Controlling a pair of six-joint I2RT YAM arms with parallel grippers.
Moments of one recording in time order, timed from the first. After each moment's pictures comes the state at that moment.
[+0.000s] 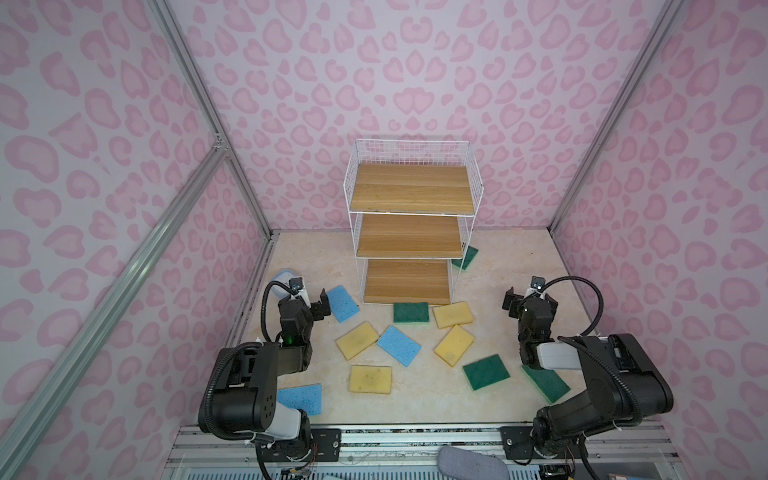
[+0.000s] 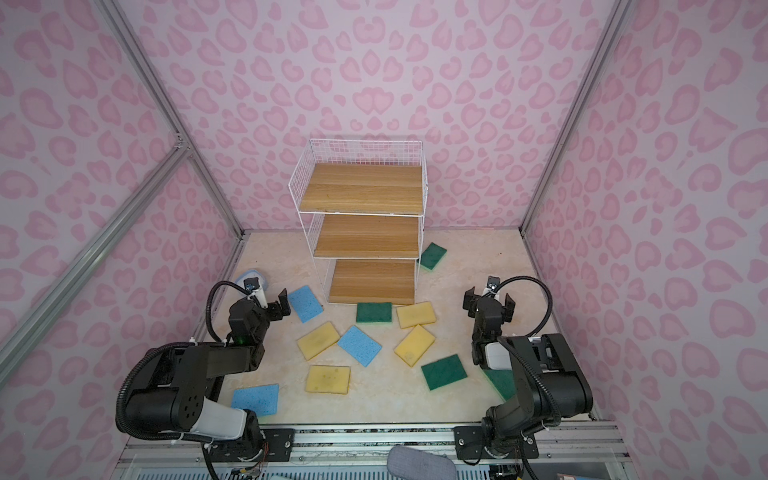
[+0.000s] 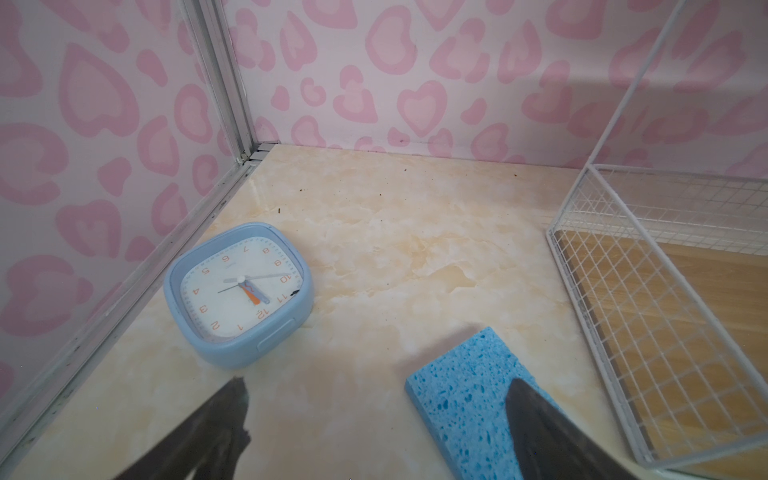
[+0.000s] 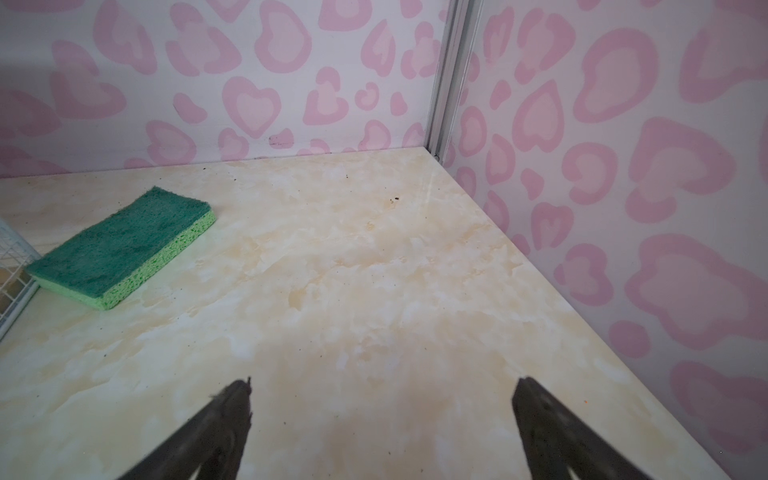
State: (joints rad) left arm 0.02 1.48 0.34 0.85 -0.07 -0.05; right arm 0.06 1.54 0.34 0.90 0.42 0.05
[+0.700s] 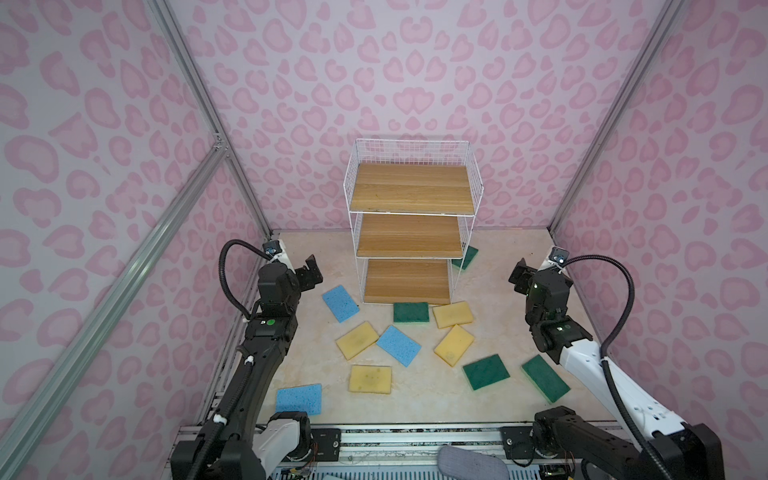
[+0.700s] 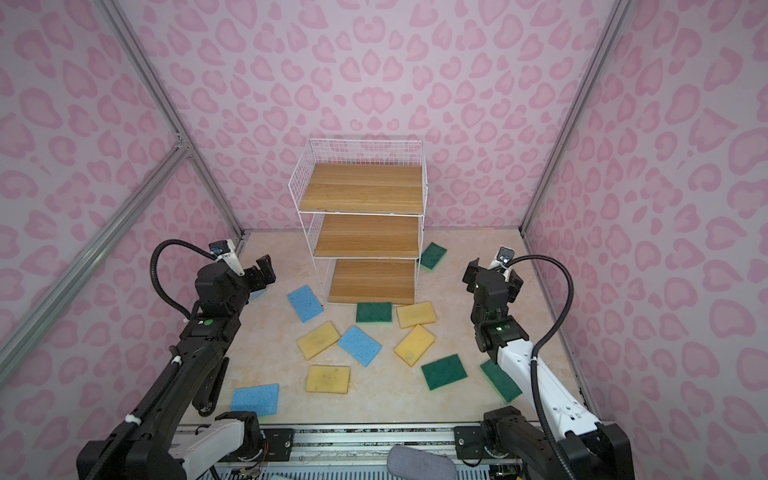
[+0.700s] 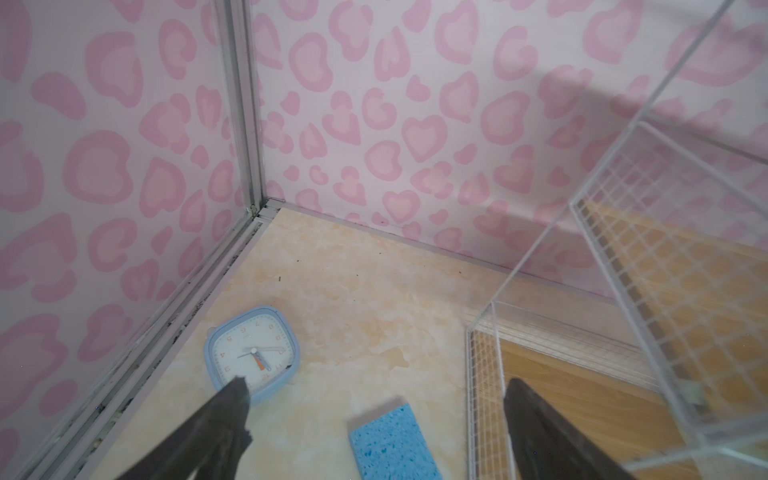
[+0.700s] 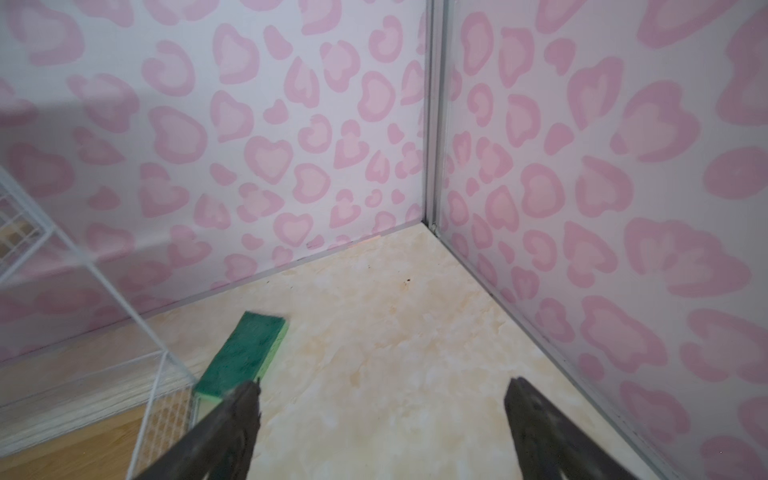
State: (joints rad) left arm -0.04 1.03 0.82 -0.09 -0.10 -0.26; right arm 0.24 1.01 0.70 0.03 0.55 0.28
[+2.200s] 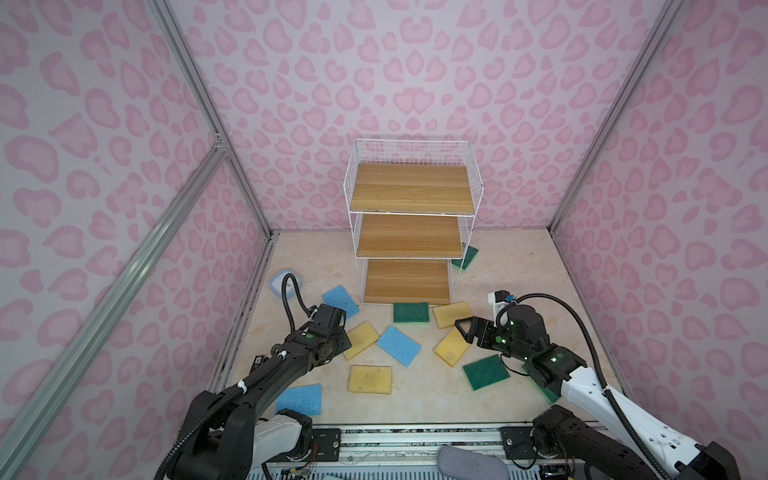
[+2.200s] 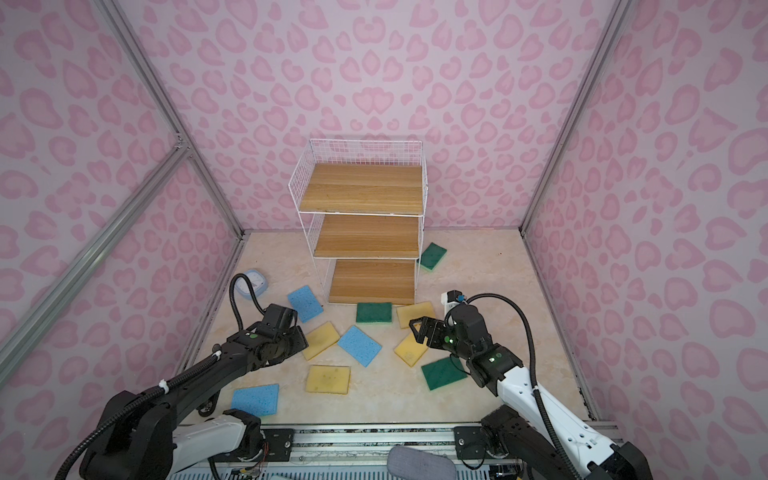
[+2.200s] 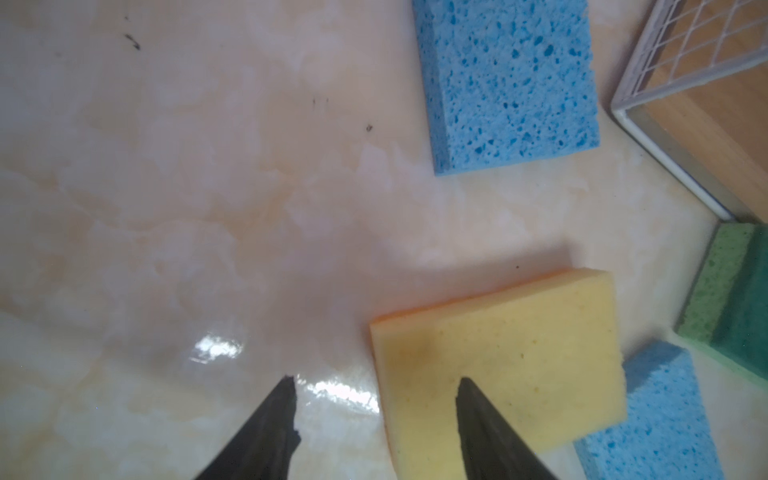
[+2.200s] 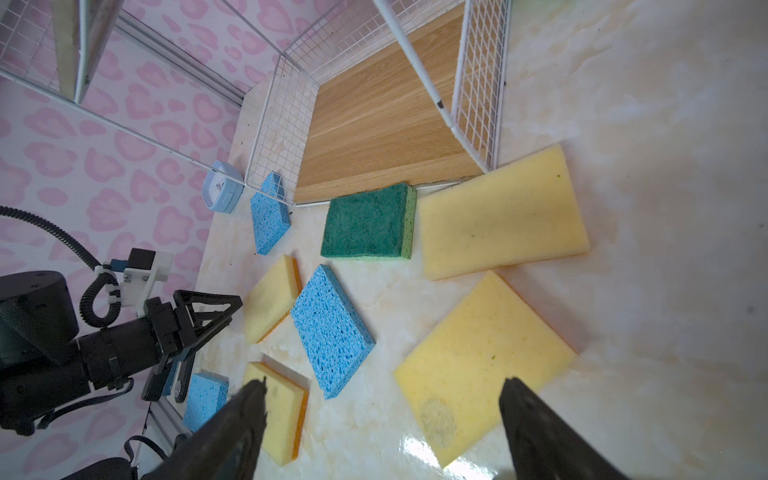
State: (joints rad) left arm -0.34 1.19 0.55 -0.47 -0.13 -0.80; right arm 0.48 0.88 0.50 -0.22 -0.18 0.73
